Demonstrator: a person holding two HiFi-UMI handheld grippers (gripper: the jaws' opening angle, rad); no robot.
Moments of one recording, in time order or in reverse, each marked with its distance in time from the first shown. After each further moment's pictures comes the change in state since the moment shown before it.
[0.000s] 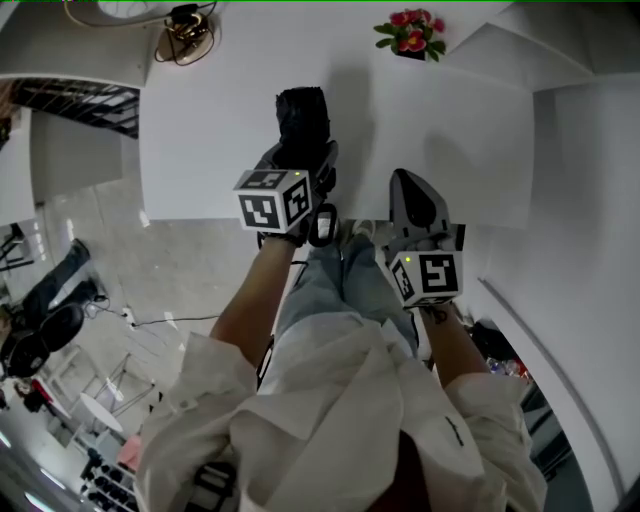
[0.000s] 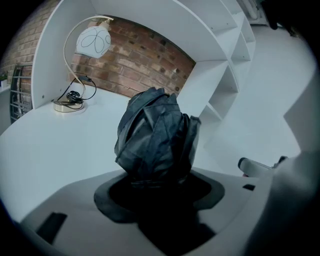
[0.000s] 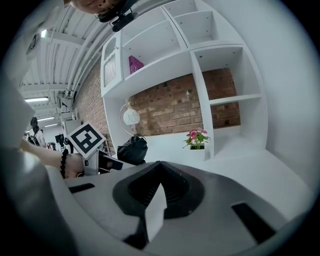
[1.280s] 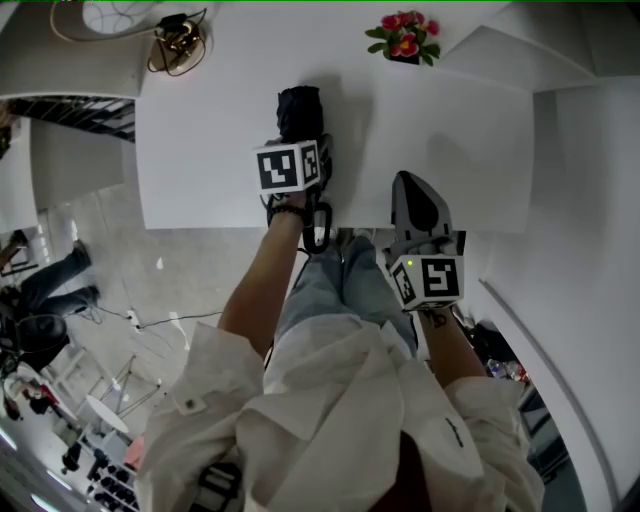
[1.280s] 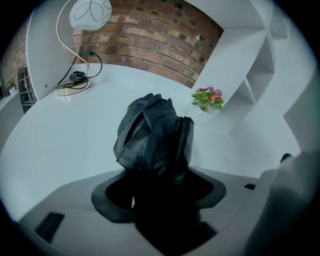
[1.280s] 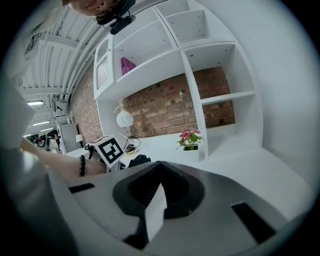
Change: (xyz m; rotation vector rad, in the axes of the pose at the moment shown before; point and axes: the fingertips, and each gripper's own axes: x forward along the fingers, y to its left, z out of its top) left arm 0.058 0.044 -0.025 -0.071 0.274 0.222; right arm 0.006 -0.026 0.002 0.050 -0.007 -0.035
